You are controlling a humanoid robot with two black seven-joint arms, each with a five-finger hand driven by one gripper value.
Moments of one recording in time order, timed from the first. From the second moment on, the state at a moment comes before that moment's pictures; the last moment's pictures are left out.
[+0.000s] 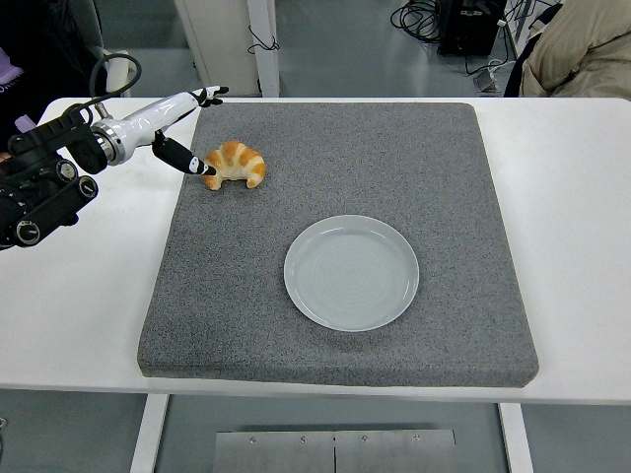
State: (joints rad) left arm -1.09 0.43 -0.22 -0.74 1.24 0.05 -0.23; right arm -0.10 0.00 0.02 0.13 -0.11 0.03 0.41
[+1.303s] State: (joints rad) left arm -1.08 0.26 -0.12 -0.55 1.23 0.13 -0.23; right arm -0.10 0.00 0.02 0.13 -0.11 0.03 0.41
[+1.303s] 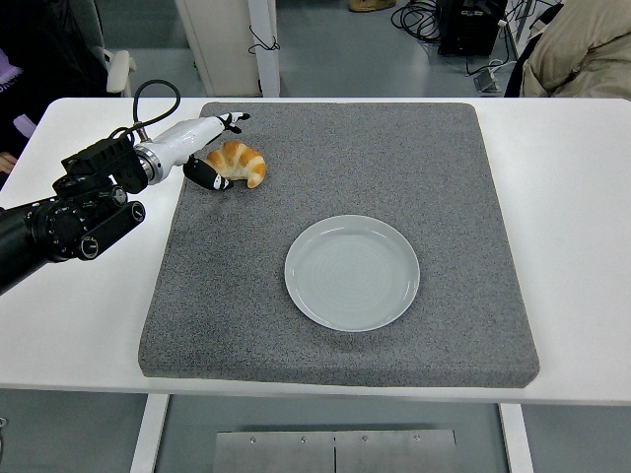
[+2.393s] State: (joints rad) left arm -1.06 0.25 -0.10 -0.54 1.22 0.13 -0.23; right arm -0.10 0.00 0.02 0.13 -0.11 0.03 0.41
